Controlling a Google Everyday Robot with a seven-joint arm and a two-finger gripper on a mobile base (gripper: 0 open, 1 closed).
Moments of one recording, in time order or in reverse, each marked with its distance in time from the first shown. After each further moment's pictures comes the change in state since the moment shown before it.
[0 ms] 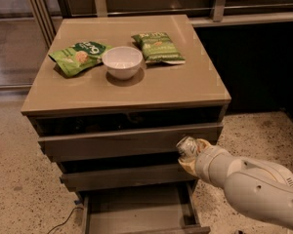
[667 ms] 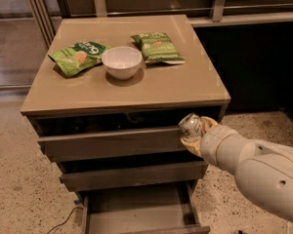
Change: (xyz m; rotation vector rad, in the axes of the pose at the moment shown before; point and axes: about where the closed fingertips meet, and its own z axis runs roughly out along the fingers) arm -0.067 -0.040 -0.043 0.084 -0.115 -0.039
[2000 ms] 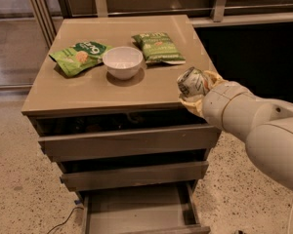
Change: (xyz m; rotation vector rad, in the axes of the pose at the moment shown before) arm -0.118 -0.062 -0.043 0.124 -0.182 -0.115
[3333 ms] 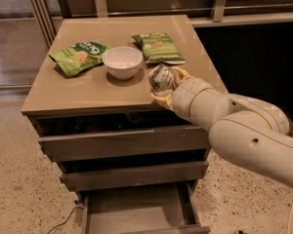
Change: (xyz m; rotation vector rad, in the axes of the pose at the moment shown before) arm -0.039 0.038 0.064 -0.067 -0.152 0.019
